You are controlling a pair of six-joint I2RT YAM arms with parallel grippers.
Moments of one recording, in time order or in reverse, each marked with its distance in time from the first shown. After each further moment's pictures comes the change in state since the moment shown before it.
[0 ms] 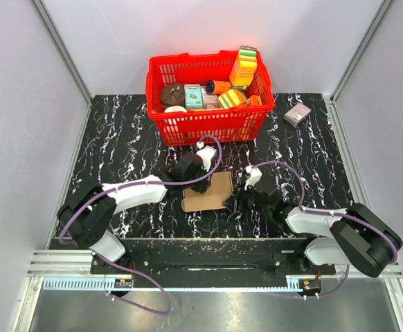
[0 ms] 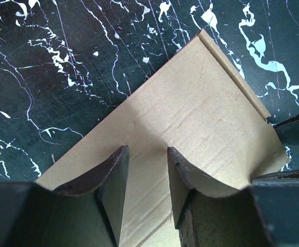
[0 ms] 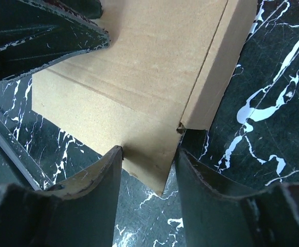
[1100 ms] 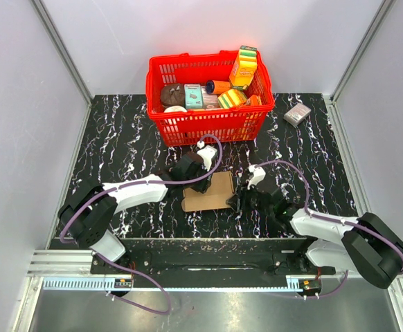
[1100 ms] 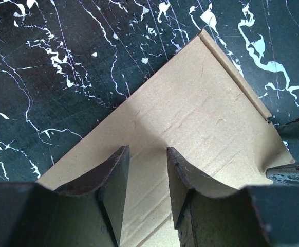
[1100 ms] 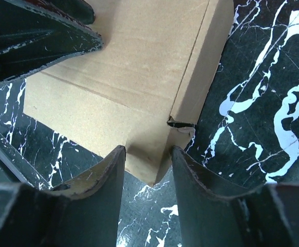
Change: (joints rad) left arm 0.000 0.008 0.013 -0.011 0.003 0.000; right arm 0.000 -0.106 0.021 -0.143 0.058 -0.018
